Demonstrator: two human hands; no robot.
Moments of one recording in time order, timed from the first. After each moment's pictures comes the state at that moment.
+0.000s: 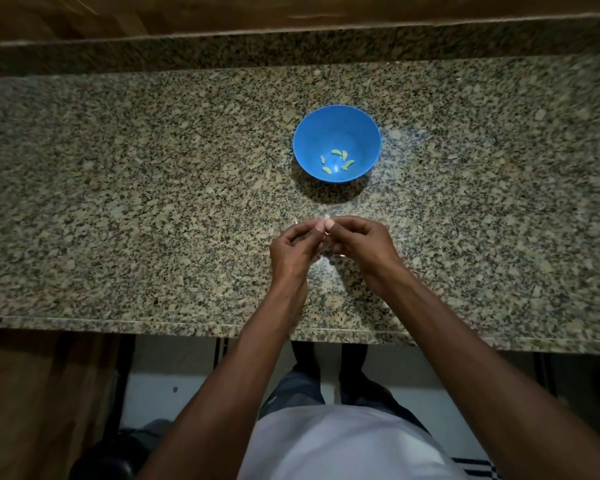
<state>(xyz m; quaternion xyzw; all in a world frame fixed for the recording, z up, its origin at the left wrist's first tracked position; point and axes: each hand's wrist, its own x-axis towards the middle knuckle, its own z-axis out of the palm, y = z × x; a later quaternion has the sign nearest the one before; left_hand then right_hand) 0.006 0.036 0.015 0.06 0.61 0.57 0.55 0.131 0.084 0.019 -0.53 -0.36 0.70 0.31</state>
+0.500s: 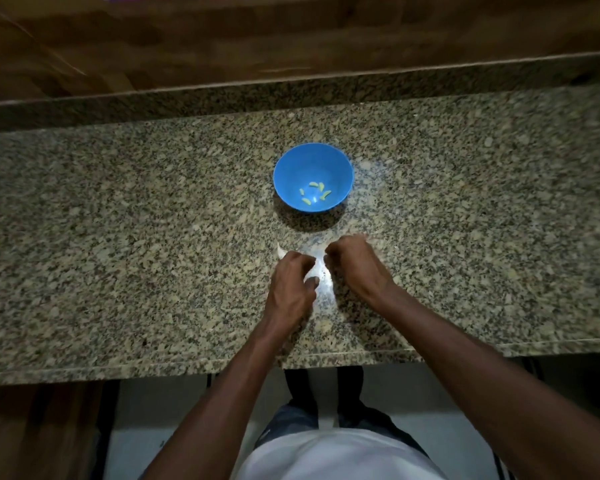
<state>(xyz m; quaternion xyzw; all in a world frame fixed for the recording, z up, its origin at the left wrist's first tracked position) -0.005 0.036 -0.013 0.59 0.72 0.24 0.29 0.149 0.105 0.007 -0.55 -0.78 0.29 0.11</state>
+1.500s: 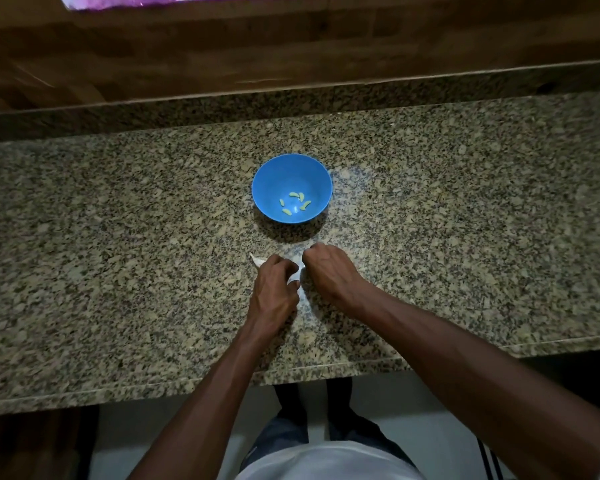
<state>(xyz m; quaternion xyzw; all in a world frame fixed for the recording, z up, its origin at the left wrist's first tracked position) -0.006 0.055 -0.021 0.61 0.71 0.22 0.26 0.133 0.114 0.030 -0.45 -0.88 0.14 -0.07</state>
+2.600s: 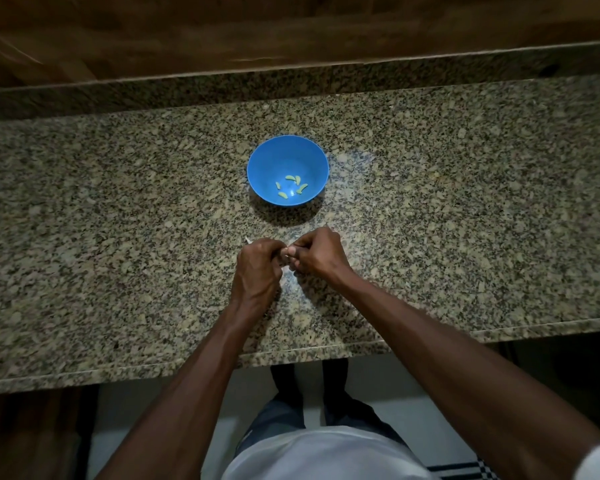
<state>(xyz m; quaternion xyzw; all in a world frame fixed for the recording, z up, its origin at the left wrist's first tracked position) -0.019 0.055 0.008 0.64 0.69 0.28 0.20 0.126 0.109 0.005 -0.61 -0.57 0.52 0.17</state>
